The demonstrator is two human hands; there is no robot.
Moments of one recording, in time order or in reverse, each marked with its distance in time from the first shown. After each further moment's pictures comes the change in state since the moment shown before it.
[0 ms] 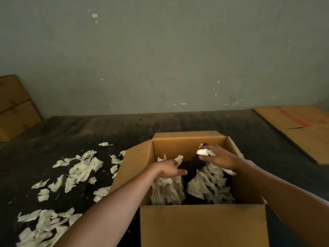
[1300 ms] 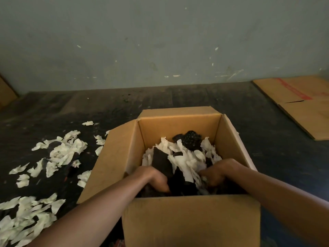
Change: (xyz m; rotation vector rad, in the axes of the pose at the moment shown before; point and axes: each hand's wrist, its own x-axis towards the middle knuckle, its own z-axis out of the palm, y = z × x) left_hand 0.020 -0.006 0.058 0.389 -0.586 -0.150; right_hand -0.010 0.023 0.052 -0.683 -0.759 0.209
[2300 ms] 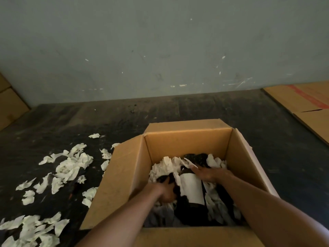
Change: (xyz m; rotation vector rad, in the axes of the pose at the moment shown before) left_hand 0.090 -0.032 -0.016 0.232 0.271 0.027; right_hand 0.116 0.015 -0.029 0.733 0.248 -0.057
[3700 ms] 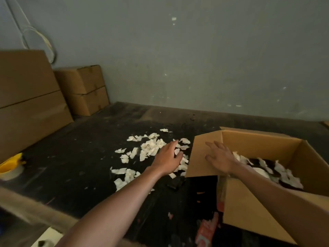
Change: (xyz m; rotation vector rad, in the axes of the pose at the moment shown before) left_hand -0.276 -0.182 0.125 -0.767 1.036 -0.097; right_hand -0.172 -0.253 0.167 -0.339 0.537 -0.396
